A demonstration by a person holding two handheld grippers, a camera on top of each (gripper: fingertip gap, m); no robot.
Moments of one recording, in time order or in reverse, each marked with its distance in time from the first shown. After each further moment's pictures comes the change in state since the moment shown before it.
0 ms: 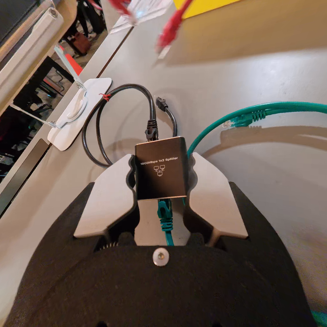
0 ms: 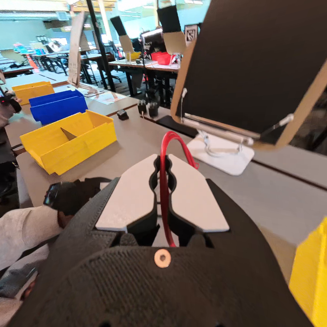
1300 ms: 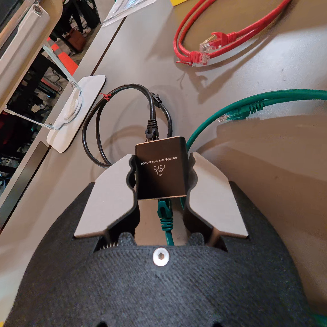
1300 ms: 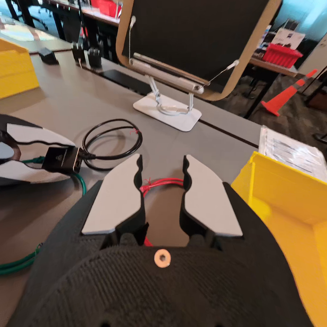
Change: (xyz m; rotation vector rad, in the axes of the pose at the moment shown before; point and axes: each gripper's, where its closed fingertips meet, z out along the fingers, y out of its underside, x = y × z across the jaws) left arm 0.006 0.004 0.005 -0.038 0.007 0.055; right arm 0.058 0.094 -0.027 -0.135 0.286 -0.205
